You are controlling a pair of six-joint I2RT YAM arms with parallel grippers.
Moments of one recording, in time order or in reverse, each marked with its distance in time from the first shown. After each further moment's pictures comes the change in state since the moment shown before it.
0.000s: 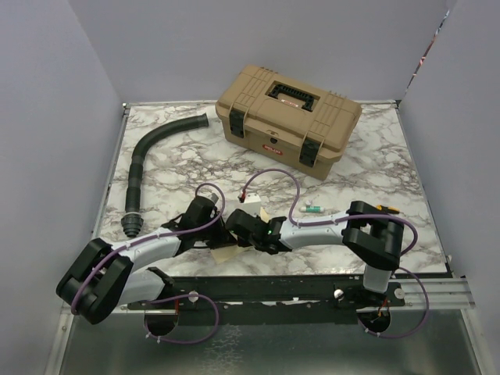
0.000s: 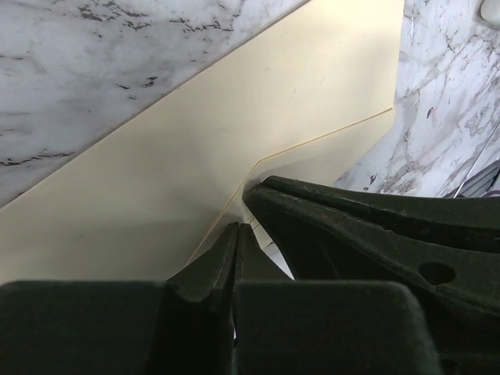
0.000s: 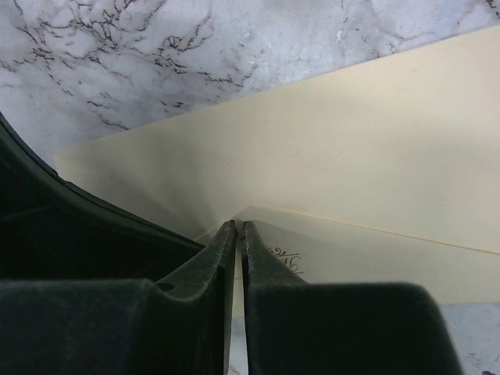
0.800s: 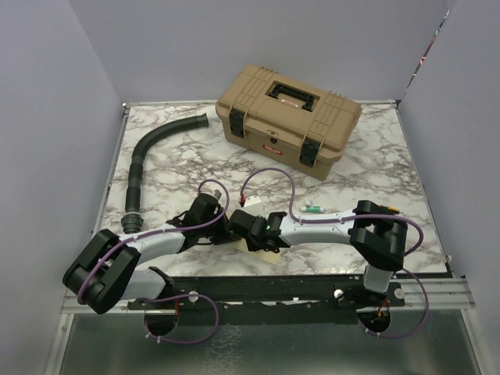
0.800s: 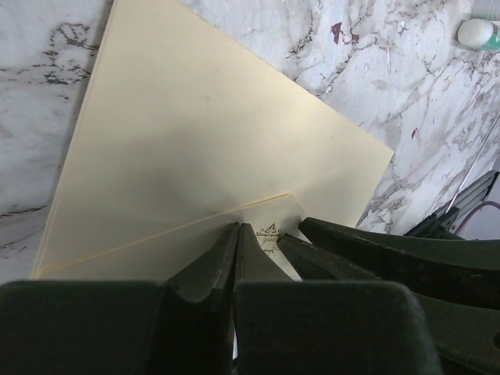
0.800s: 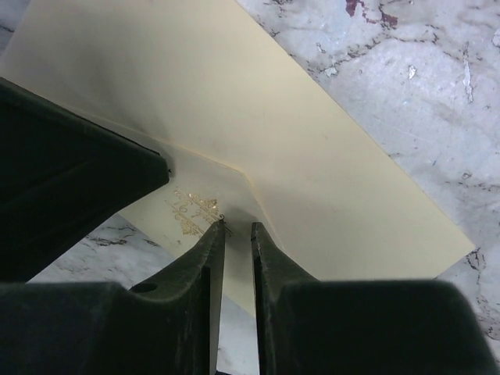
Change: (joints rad) left arm -0.005 0.076 0.027 0.082 -0.026 -0.004; right arm -0.004 -0.037 0.090 -0.335 -0.020 -0.069
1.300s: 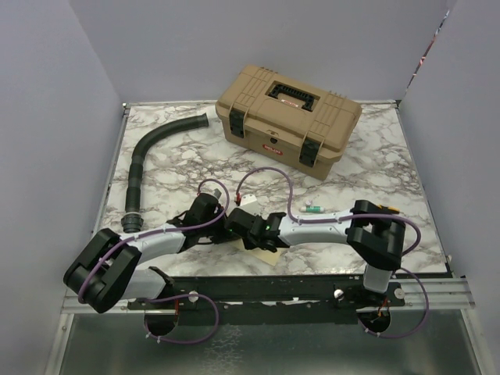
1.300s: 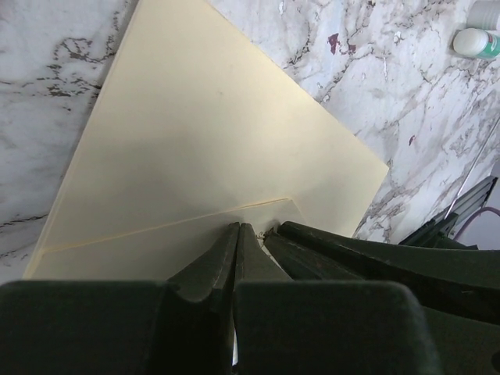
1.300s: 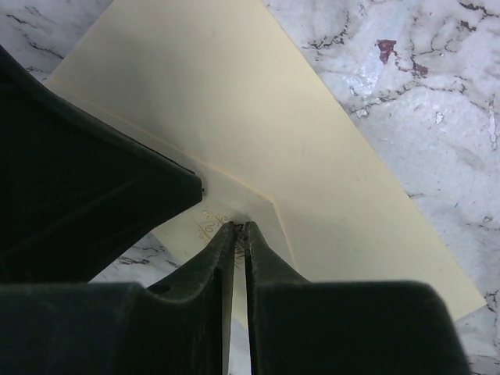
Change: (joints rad) left arm -0.001 0.007 0.000 0.016 -0.014 -0.004; right arm -0.010 0.031 0.011 0.089 -0.004 -0.083
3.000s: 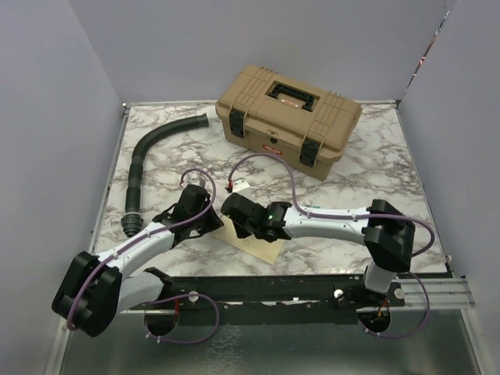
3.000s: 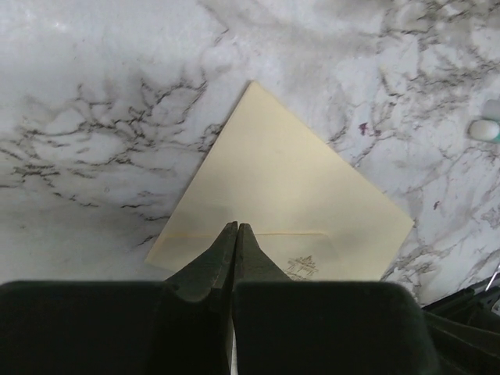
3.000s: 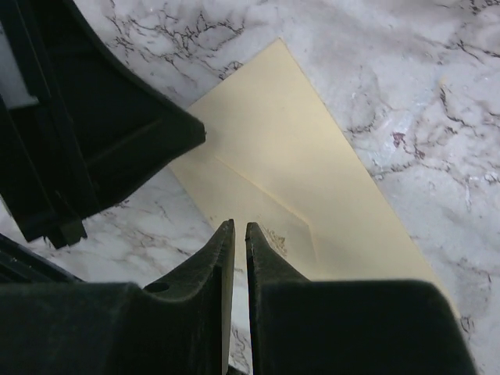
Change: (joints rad) left arm 0.098 -0.172 0.109 -0.275 -0.171 0.124; right arm -0.011 -0.106 0.086 -0.013 -0.031 -0.096
